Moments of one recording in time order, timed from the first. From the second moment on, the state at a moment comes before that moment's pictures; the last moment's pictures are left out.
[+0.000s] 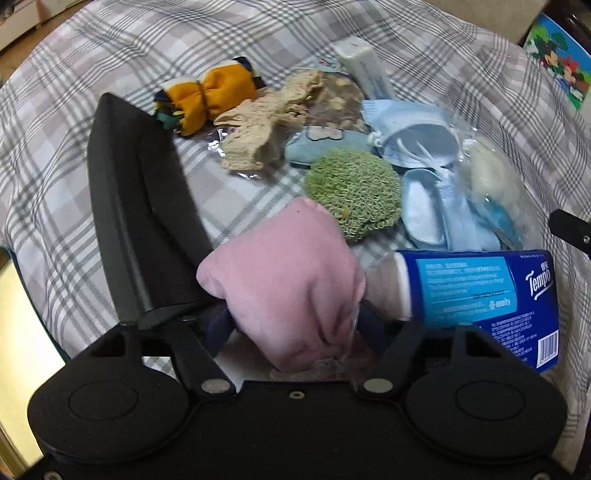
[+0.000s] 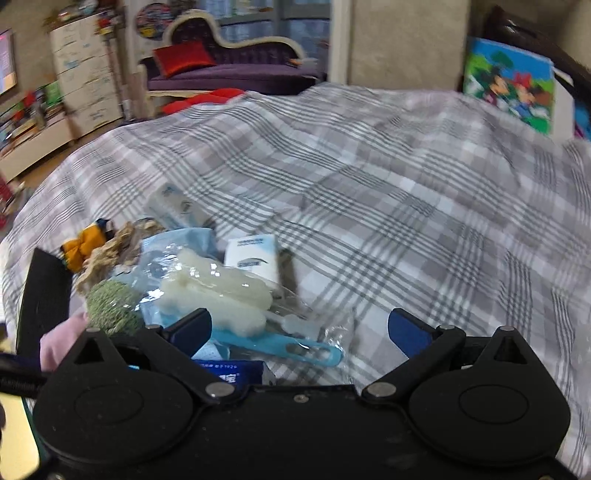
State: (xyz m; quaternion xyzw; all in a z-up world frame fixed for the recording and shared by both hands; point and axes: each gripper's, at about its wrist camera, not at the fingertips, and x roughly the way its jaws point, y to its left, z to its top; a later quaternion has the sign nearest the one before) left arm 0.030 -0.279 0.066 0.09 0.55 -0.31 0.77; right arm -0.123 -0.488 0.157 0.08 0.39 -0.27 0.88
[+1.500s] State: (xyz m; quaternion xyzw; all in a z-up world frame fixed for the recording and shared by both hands) left arm 0.045 -0.290 0.078 0.09 0.53 -0.30 0.79; right arm -0.140 -0.503 0.156 0.14 0.37 -0.34 0.85
